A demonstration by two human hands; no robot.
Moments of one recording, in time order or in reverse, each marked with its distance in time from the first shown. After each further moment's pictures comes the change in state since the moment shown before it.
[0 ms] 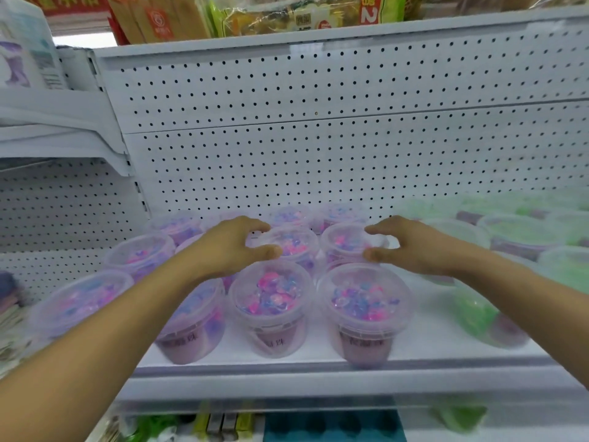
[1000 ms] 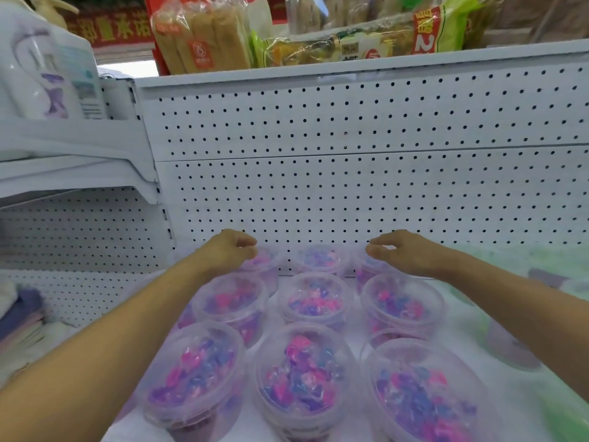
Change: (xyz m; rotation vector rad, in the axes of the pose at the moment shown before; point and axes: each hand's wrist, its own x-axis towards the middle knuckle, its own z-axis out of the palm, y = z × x) left_hand 0.085 -0.083 -0.026 -0.289 0.065 -0.295; right_hand 0.139 -0.007 0.004 0.096 -0.043 0.005
